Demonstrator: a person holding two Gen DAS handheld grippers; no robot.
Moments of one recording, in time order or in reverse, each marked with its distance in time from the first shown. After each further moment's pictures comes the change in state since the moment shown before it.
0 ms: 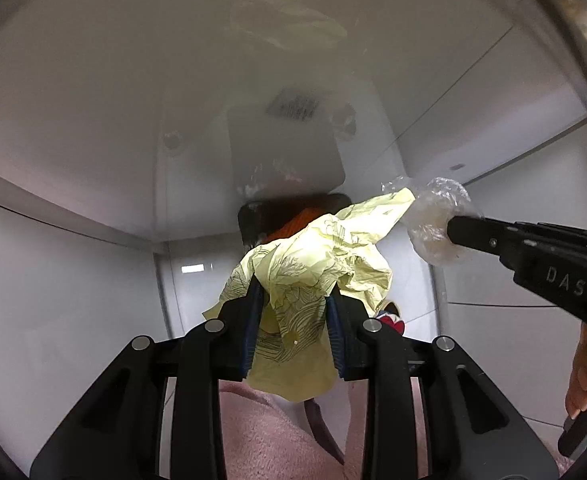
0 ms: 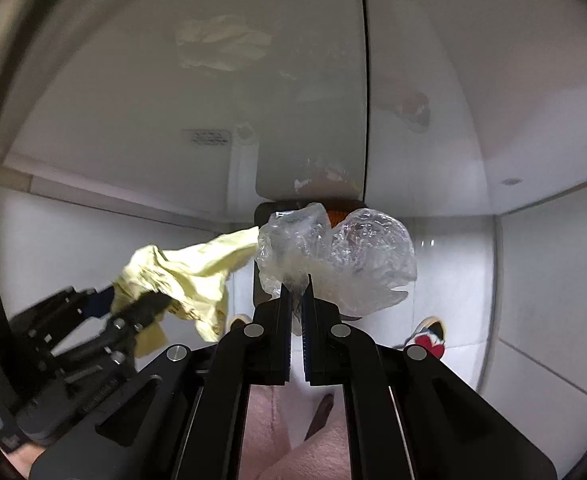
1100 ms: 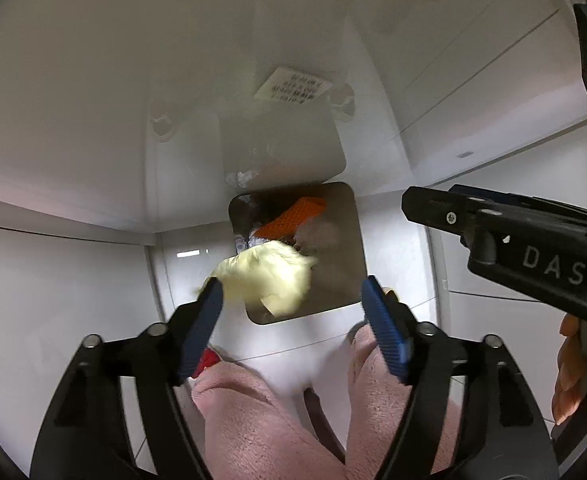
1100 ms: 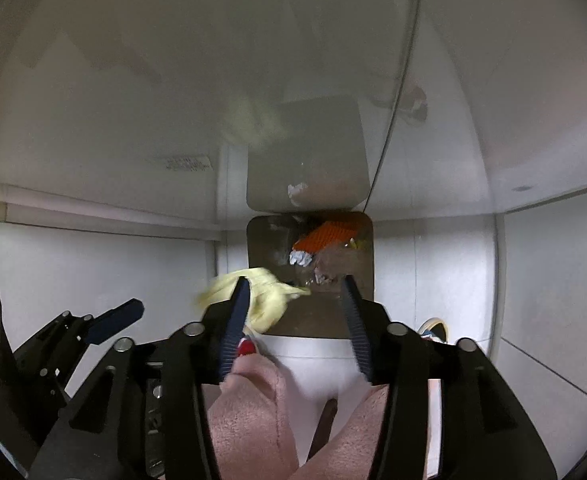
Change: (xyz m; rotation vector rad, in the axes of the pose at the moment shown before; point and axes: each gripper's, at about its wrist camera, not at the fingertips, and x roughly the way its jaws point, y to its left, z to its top) left arm 0.025 -0.001 0.021 0.011 0.063 -0.026; right arm 0.017 0.005 0.032 0.019 0.003 -0.033
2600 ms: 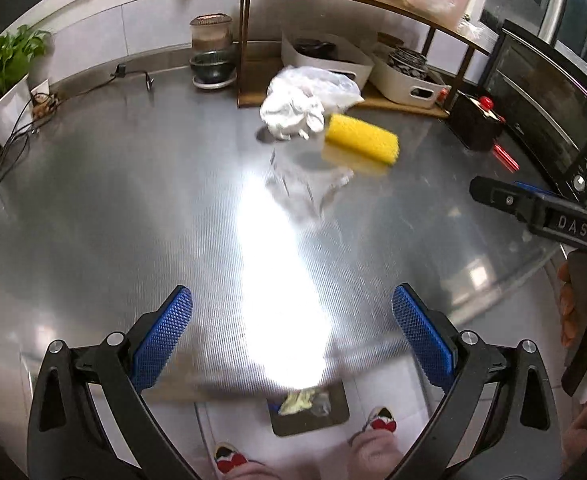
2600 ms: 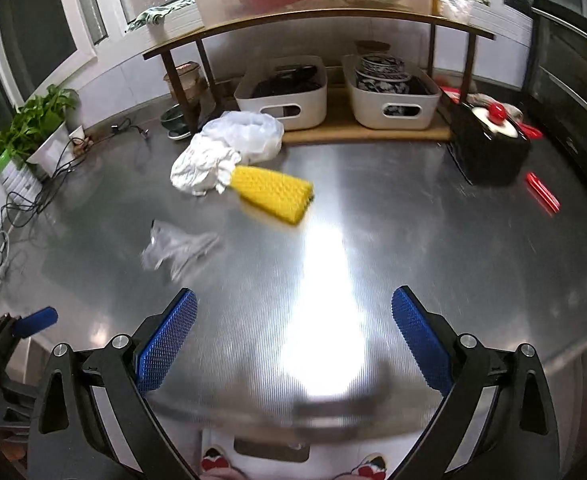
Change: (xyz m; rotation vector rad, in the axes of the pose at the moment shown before) left arm -0.263 -0.027 0.126 0.033 -0.477 0.061; right arm -0.272 -0.006 0.131 -0.115 -0.539 -0.062
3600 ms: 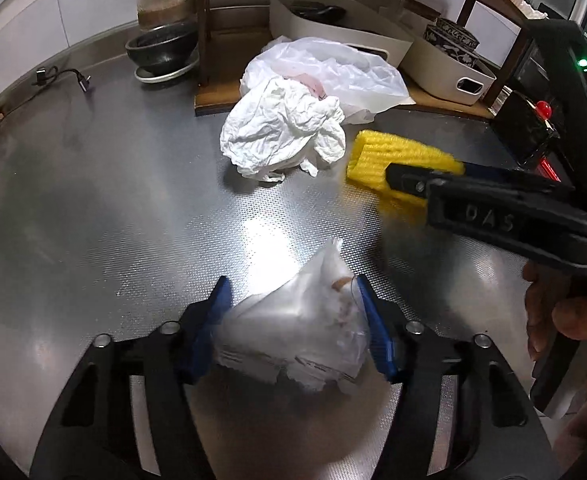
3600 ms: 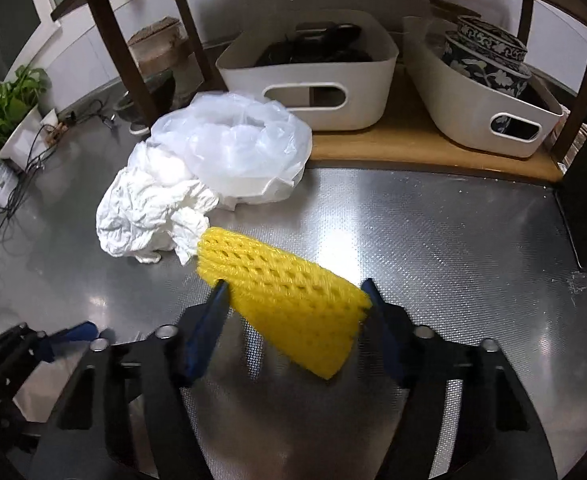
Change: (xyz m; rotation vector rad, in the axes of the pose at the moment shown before) left arm 0.127 -0.001 0.087 0.020 0.112 -0.024; right arm 0.145 0.016 0.078 -0.049 0.109 0.042
